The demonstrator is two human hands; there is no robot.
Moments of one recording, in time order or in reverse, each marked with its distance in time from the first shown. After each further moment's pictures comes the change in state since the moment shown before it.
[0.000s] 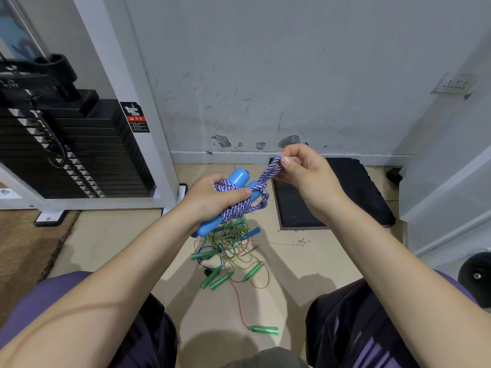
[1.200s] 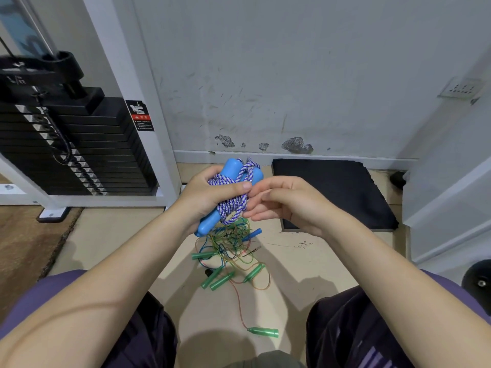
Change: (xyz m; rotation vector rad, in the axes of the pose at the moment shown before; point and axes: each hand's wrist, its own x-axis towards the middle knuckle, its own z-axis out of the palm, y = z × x) left_hand -0.009 0.005 -0.005 -0.430 -0.015 -0.008; right_hand -0.018 -0.002 0.017 0.126 -0.426 0.324
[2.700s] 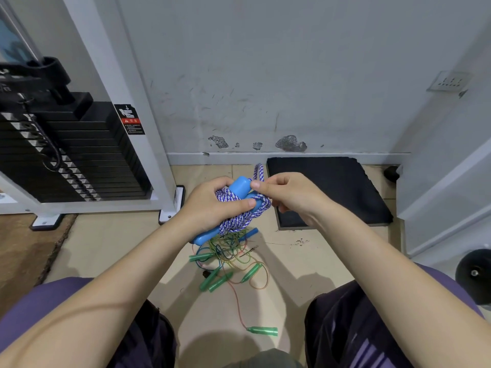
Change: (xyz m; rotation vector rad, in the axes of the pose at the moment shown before) left_hand -0.002 -0.011 0.007 0.513 -0.067 0.126; right_hand 0.012 0.007 -0.022 -0.371 0.327 0.039
